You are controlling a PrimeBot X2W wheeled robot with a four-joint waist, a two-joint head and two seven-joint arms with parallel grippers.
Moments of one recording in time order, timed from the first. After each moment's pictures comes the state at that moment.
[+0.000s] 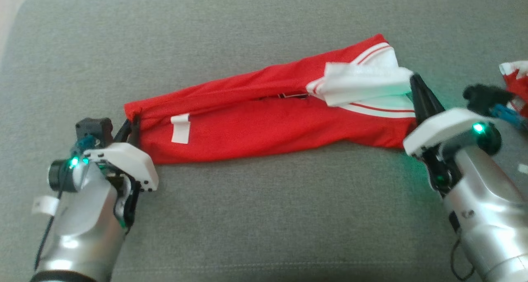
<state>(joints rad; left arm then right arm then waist) -0.57 0.25 -0.52 0.88 -0.52 0.04 -0.25 -0.63 -0.23 0.37 0.84 0.68 0.12 -0.17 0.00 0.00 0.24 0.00</state>
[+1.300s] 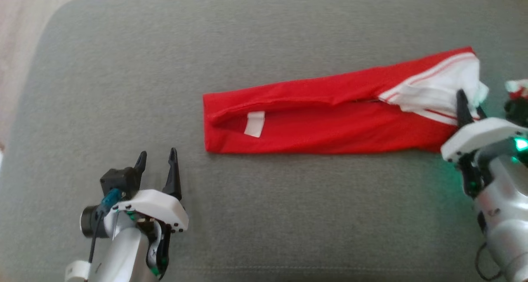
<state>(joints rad) -0.25 0.04 -0.19 0.57 -0.25 0.05 -0.25 -0.67 -0.29 0.27 1.08 0.61 0.12 -0.23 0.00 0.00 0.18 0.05</state>
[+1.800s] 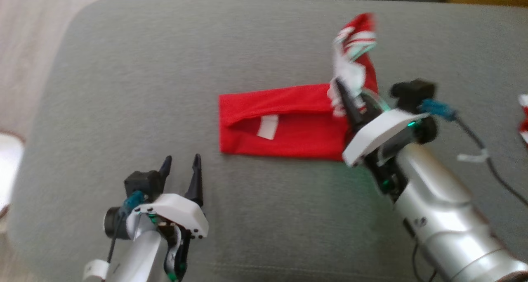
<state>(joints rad) -0.25 0.04 -0.32 0.57 -0.33 0.07 -0.25 -0.64 -0.14 0.57 0.72 0.67 0.12 -0.12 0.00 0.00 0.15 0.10</state>
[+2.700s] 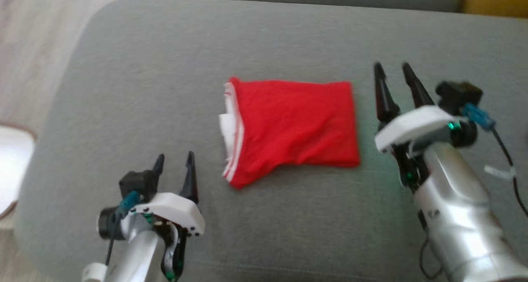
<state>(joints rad) -0.23 0.04 -0.32 0.54 -0.32 0.11 -0.25 -0.66 -0.08 0.26 0.85 0.47 0.12 -0.25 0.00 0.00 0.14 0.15</state>
